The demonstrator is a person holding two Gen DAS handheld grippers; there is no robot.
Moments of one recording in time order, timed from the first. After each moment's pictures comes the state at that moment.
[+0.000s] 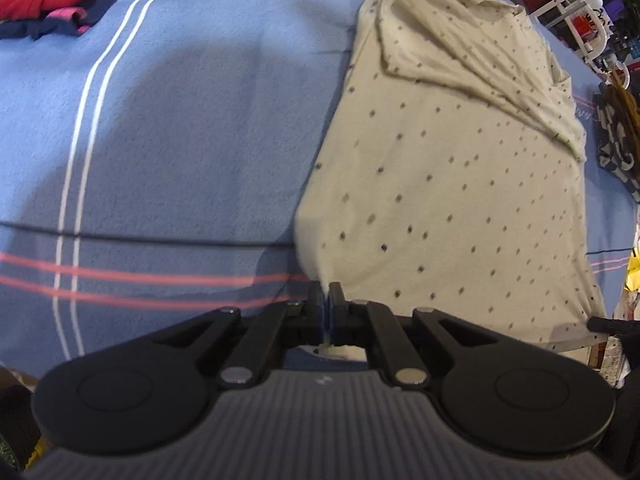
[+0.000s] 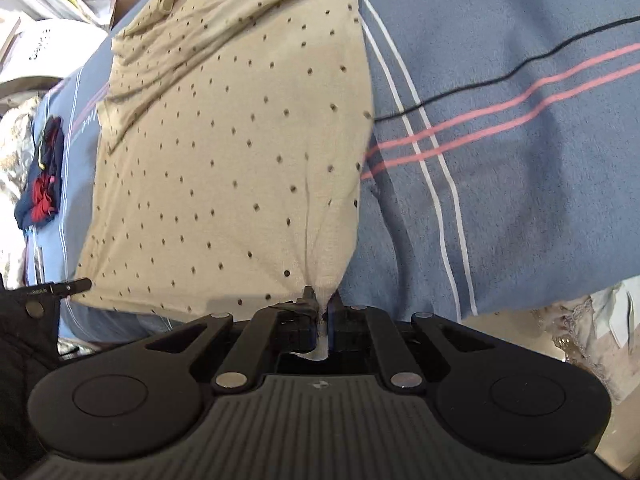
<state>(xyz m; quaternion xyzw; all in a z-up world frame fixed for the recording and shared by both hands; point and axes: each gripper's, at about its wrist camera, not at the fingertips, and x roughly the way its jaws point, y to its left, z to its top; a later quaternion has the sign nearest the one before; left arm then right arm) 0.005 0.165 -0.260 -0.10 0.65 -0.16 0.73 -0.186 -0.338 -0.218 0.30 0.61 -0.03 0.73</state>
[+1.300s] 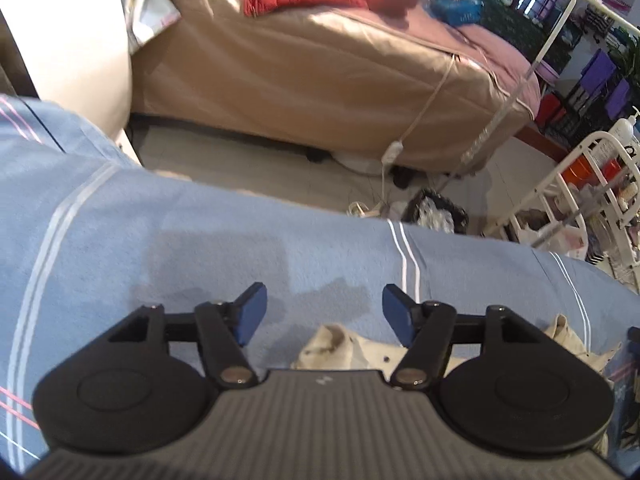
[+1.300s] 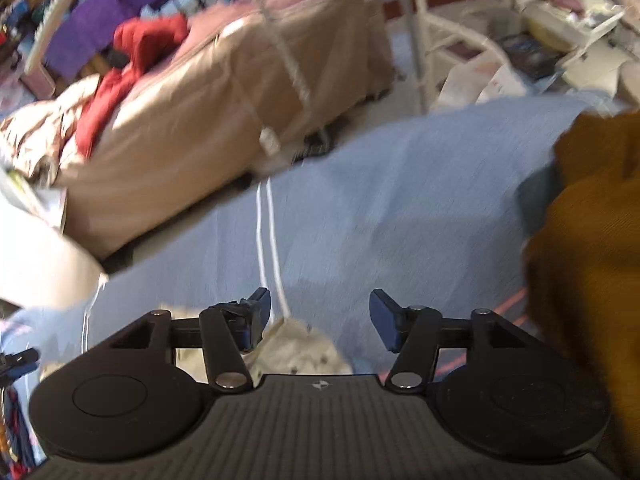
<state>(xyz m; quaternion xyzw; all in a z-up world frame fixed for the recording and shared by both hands) 0.390 0.008 -0.219 -0.07 0.48 -0.11 0.87 0.177 -0.489 -0.186 0.25 0.43 -0.15 0.85</state>
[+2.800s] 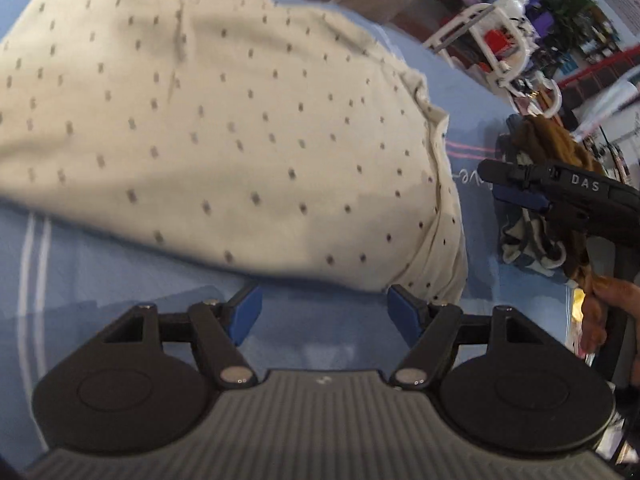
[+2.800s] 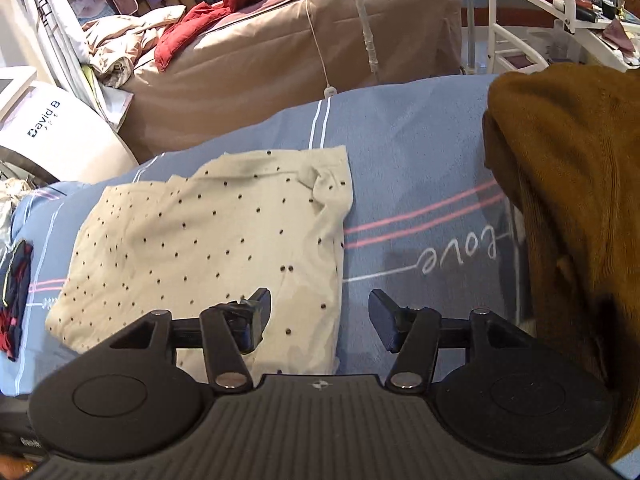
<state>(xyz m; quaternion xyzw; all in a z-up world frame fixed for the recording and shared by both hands) 0.106 -0.169 -0.285 -0.16 0.59 -0.23 0.76 0.068 -0.435 -0.185 0.16 0.47 -0.02 0.87</state>
